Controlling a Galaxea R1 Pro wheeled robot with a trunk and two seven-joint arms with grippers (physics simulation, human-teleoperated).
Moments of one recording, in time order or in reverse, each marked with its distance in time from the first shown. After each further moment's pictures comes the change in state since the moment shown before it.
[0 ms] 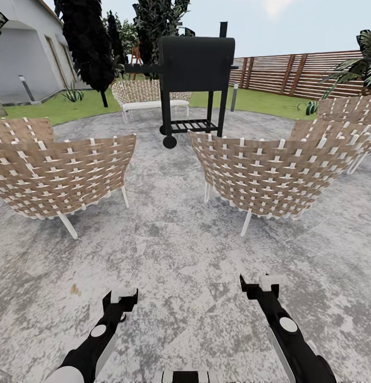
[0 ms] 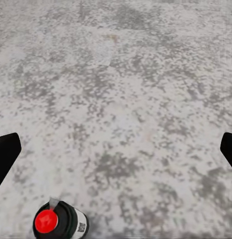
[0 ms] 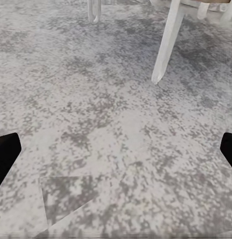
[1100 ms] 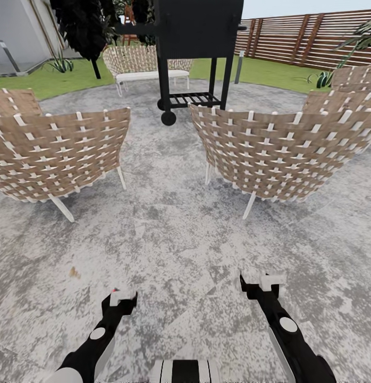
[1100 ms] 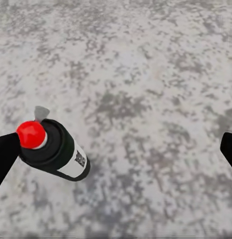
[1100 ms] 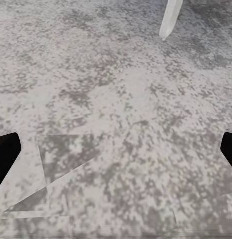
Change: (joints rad) left arm -0.001 0.005 0.000 0.030 -0.001 -0.006 0.000; right arm 0.000 0.000 0.000 0.000 0.000 -0.001 0.000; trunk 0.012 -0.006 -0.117
